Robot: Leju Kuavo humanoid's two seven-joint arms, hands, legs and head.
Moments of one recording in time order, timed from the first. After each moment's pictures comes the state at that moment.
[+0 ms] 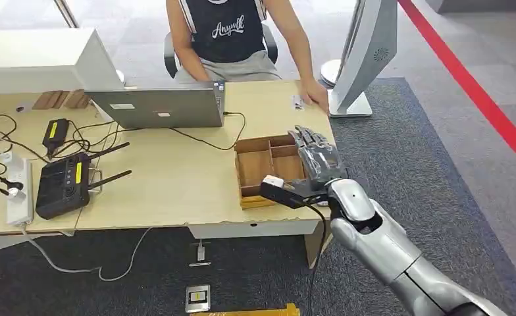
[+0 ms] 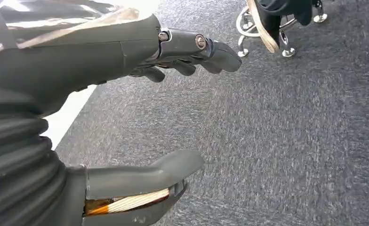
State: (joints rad) left arm -0.17 -0.14 1.36 -0.13 -1.55 0.66 -0.13; right arm -0.55 -0.30 0.69 -1.26 0.98 -0.11 0.34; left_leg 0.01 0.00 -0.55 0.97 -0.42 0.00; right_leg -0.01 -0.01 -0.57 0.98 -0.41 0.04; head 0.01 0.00
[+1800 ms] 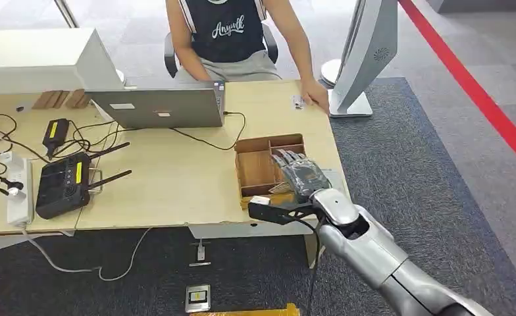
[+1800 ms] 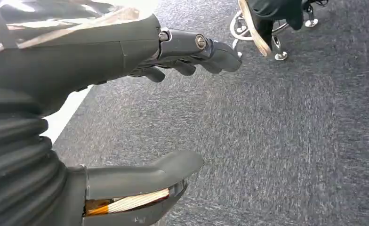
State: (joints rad) left arm -0.17 -0.15 1.31 -0.15 -1.52 0.66 -0.14; right arm -0.55 -0.24 0.73 -1.19 0.99 0.05 0.28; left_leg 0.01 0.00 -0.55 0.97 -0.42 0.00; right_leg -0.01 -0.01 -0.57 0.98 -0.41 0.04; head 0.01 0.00
